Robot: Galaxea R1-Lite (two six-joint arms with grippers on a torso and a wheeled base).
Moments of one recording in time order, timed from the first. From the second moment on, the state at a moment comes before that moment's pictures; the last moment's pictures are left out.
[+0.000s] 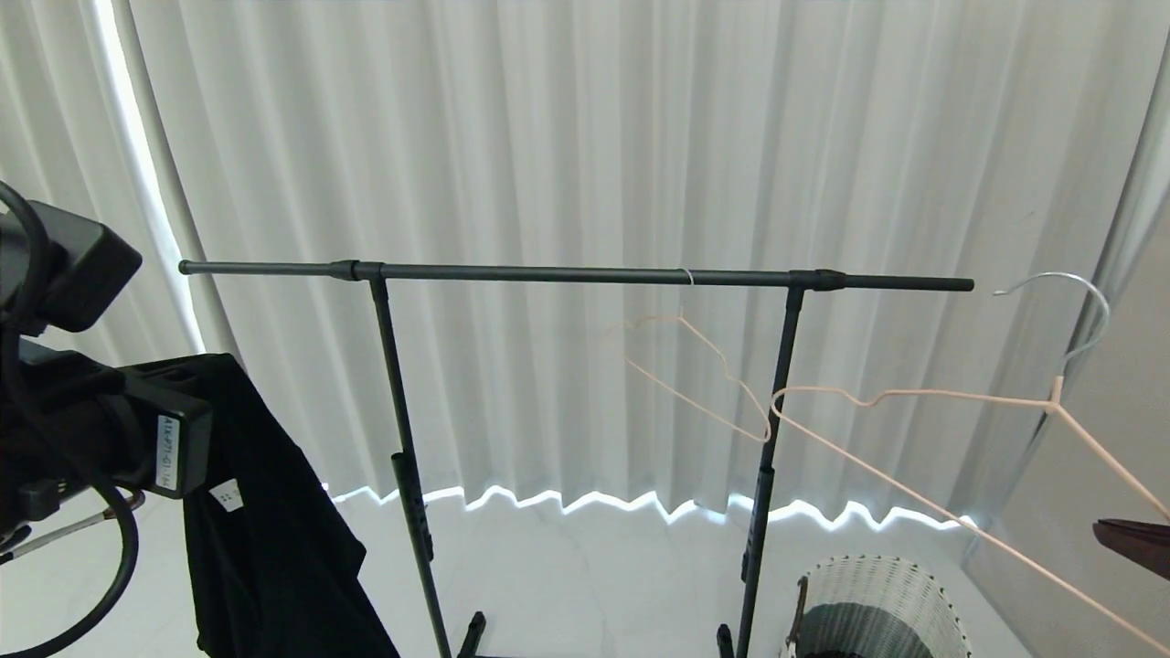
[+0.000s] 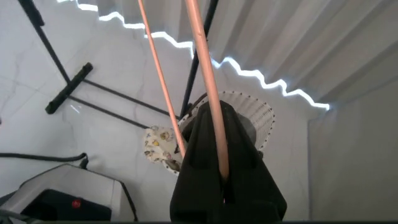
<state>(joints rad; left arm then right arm) -0.34 1.10 -0.74 -0.07 0.31 0.30 0.08 0.92 -0.52 0.09 0.20 -0.21</state>
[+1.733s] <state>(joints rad) -0.58 1.61 -1.11 -0.12 0.31 -0.10 0.82 1.21 -0.62 -0.18 0.09 0.17</state>
